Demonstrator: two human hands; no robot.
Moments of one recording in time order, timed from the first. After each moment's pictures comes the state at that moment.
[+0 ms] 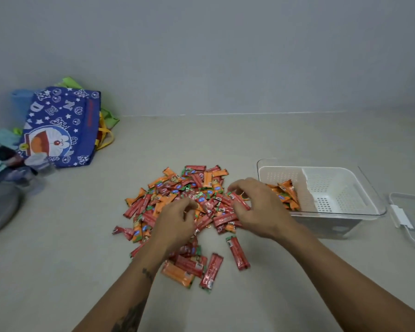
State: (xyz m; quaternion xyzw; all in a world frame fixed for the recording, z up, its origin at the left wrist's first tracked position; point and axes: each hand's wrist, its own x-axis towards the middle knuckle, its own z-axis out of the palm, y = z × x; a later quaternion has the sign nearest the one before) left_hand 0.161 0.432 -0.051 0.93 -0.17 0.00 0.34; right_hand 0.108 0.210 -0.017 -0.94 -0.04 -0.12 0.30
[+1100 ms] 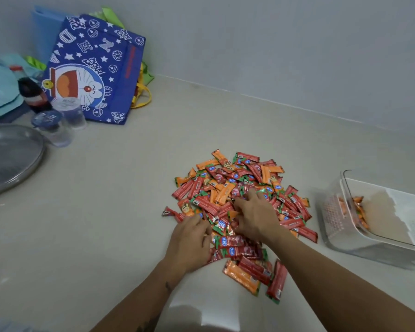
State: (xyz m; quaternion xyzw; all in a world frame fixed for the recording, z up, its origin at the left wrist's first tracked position) left_hand 0.194 0.580 -0.173 0.94 -0.22 0.00 0.27; right_hand 0.215 0.377 -0.111 -1.00 -0.02 0.07 0.02
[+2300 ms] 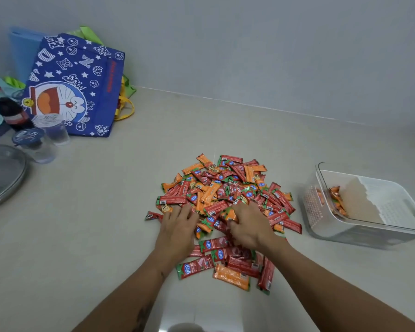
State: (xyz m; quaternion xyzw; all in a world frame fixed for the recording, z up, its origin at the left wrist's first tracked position) left_hand 0.212 0.578 -0.159 0.96 -0.26 0.04 0.11; right_hand 0.176 0.373 -0.101 -0.97 0.04 0.10 0.21
